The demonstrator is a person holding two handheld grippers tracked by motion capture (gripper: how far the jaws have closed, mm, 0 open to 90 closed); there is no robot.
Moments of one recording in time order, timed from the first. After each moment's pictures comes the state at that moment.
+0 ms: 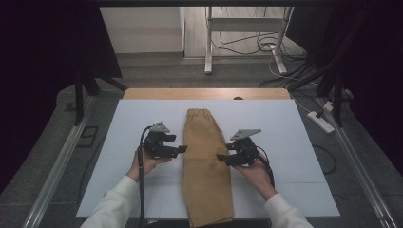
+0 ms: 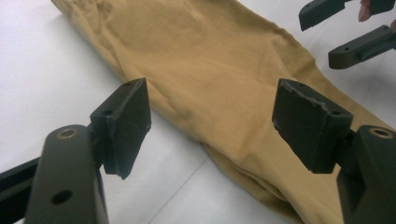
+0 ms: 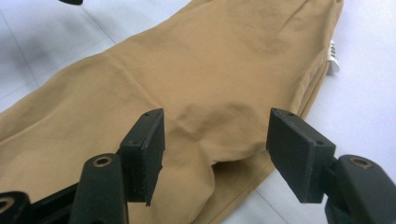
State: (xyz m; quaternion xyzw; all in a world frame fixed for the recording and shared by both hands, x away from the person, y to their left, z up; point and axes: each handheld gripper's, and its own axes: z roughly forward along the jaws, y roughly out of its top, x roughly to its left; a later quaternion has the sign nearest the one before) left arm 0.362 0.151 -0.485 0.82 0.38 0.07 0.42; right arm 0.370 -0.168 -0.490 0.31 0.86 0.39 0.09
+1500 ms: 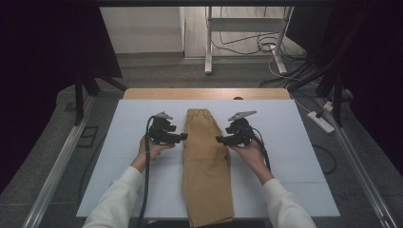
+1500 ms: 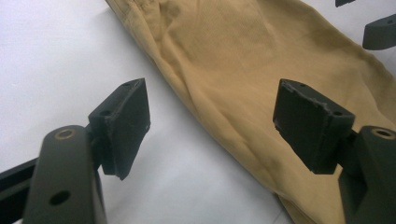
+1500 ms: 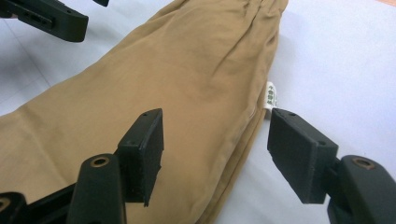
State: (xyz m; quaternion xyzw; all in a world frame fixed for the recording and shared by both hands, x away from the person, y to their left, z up) left arm 0.423 0.151 -0.506 0.81 0.43 0.06 0.40; right arm 0.436 -0.159 -0.487 0.34 0.85 0.38 0.10
